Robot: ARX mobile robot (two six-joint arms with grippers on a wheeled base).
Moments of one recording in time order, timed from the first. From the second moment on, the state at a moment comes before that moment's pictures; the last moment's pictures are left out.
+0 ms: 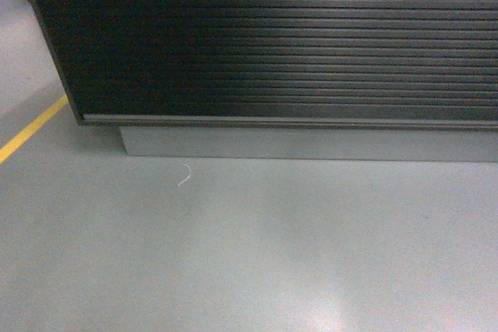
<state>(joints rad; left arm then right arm) 0.00 0.01 0.01 0.00 0.00 -0.01 0.00 0.01 0.01 -0.01 0.00 0.00</state>
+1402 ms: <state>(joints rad) 0.00 0.01 0.01 0.00 0.00 -0.01 0.00 0.01 0.01 0.00 0.00 0.00</state>
